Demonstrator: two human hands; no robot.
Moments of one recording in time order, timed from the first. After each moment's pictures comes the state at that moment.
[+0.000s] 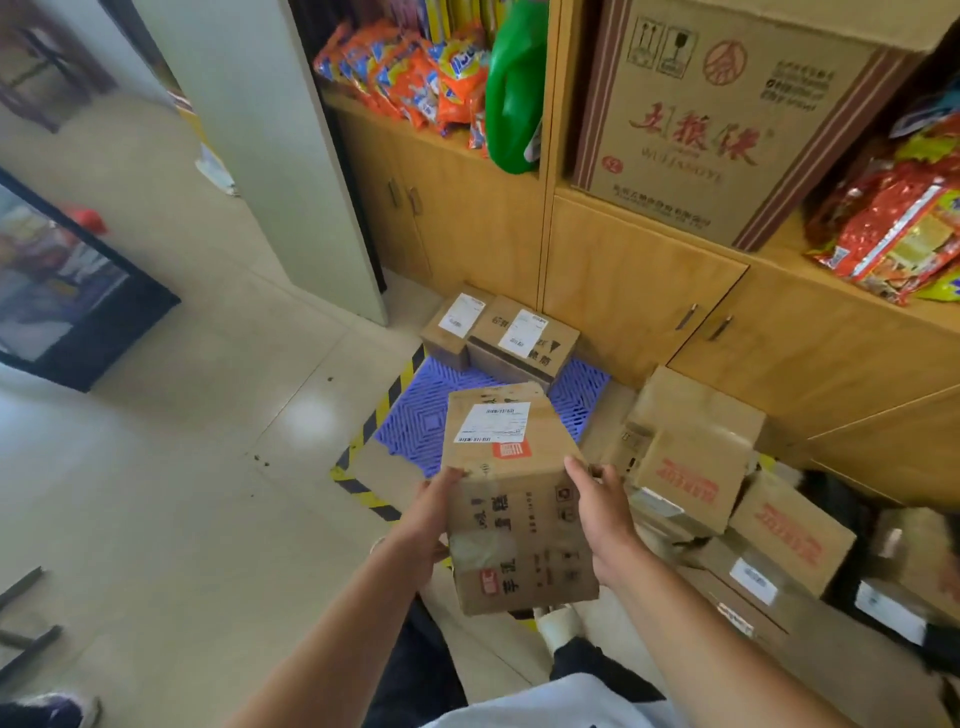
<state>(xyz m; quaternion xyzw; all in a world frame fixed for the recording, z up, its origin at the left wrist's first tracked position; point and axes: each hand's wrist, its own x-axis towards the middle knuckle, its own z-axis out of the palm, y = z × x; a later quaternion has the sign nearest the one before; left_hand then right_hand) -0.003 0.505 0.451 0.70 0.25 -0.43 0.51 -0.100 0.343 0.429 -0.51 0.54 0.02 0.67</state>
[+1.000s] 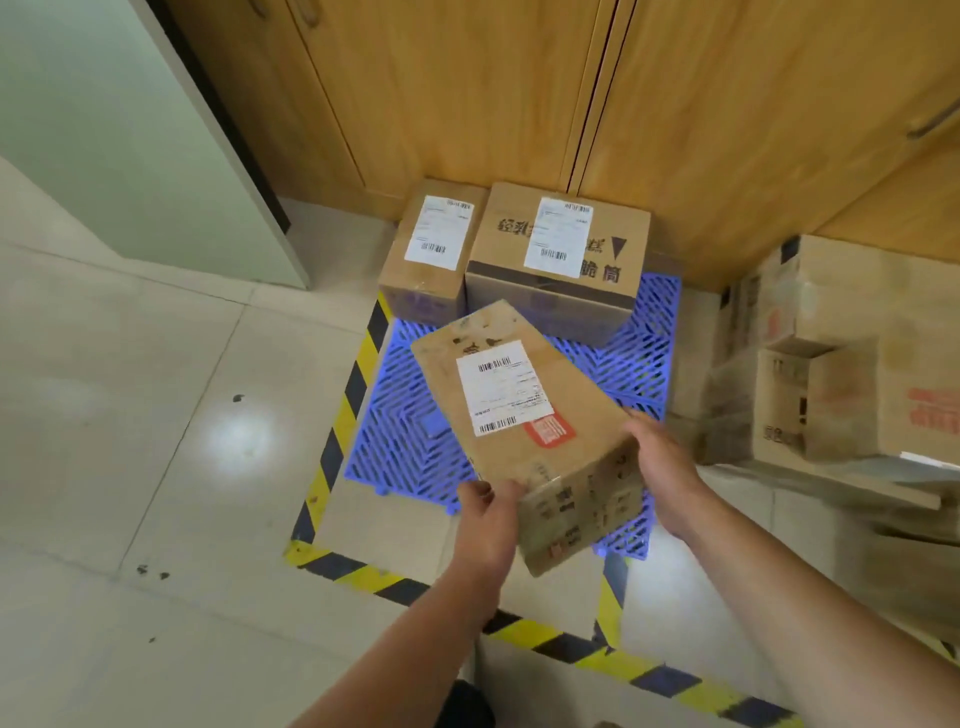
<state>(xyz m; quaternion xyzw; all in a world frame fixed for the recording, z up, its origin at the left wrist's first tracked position) 0.214 0.538 0.011 0.71 0.15 -0.52 0.46 0.122 0.366 -0.015 -0.51 0.62 -0.04 0.60</state>
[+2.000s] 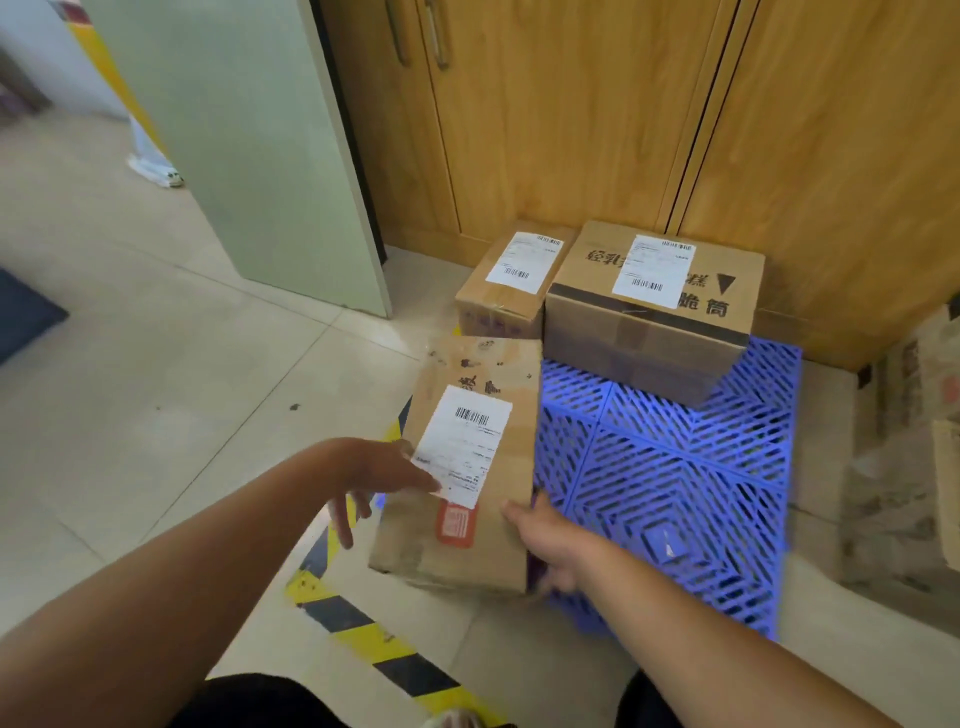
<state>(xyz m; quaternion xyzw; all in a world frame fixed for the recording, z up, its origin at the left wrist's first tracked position) 0.368 0.612 -0.067 0.84 -0.06 -0.53 0.05 0.208 0.487 -0.192 -0.51 0.44 0.20 0.71</state>
